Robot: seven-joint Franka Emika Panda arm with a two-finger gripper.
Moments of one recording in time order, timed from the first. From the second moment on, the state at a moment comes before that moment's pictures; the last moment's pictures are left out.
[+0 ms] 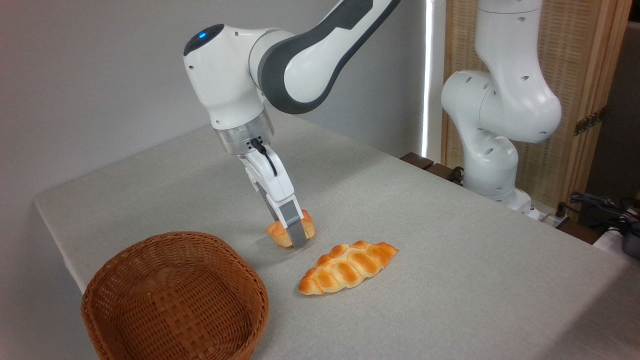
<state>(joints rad) -0.06 -0.02 -0.19 -2.10 0.05 1.92 0.74</state>
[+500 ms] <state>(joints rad) -0.06 -0.02 -0.19 -2.10 0.05 1.92 0.74</state>
